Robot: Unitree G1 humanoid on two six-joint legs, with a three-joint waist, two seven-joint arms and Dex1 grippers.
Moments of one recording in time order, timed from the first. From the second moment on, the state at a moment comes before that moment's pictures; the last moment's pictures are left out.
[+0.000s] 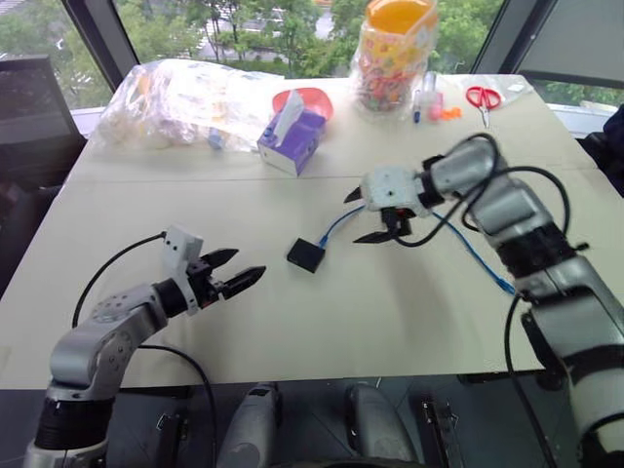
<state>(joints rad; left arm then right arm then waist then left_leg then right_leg) -0.09 0.56 0.16 -0.30 -0.68 0.68 -0.65 -1.12 -0.60 0.54 0.58 -0.15 -0.16 1.35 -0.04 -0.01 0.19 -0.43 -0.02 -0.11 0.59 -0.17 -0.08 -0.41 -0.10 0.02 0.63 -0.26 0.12</state>
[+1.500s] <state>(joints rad) -0.19 0.47 0.20 -0.39 -0.69 0.69 -0.46 -1.14 -0.44 0.47 1.00 -0.51 -0.70 0.75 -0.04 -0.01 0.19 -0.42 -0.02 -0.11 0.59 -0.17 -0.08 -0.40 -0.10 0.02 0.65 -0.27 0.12</state>
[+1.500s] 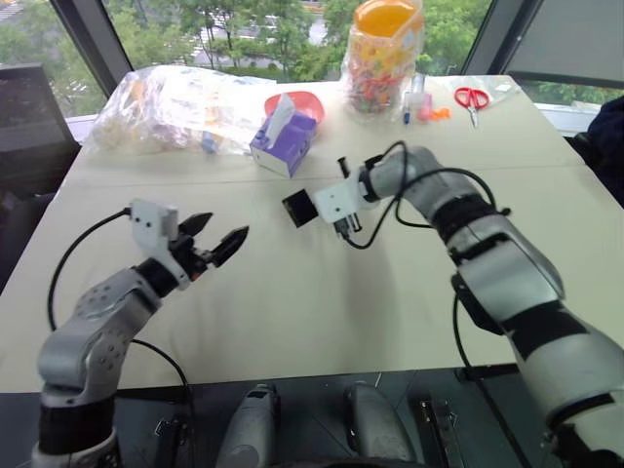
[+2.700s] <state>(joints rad) -0.47 0.41 0.05 -0.17 -0.68 0.73 -0.66 -0.66 -0.50 0.38 0.12 -0.60 -0.38 0.53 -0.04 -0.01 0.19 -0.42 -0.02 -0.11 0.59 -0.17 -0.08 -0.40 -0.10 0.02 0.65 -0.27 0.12</state>
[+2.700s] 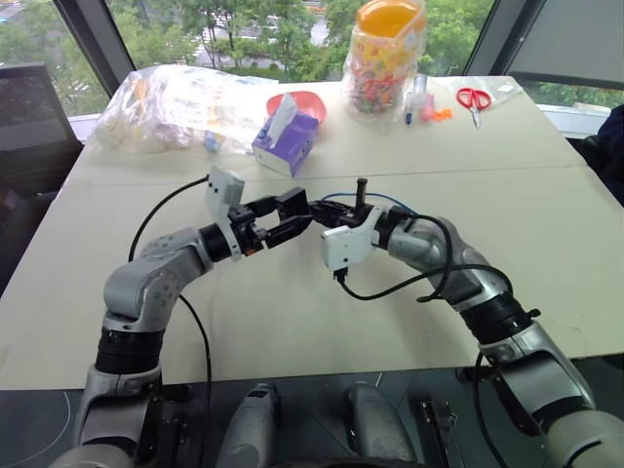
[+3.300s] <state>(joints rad) -0.43 0.44 0.05 -0.19 -0.65 0.72 -0.68 -0.67 -0.51 0.38 0.13 -0.54 -0.37 0.57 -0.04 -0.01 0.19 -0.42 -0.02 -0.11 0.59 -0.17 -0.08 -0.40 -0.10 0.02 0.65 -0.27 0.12</state>
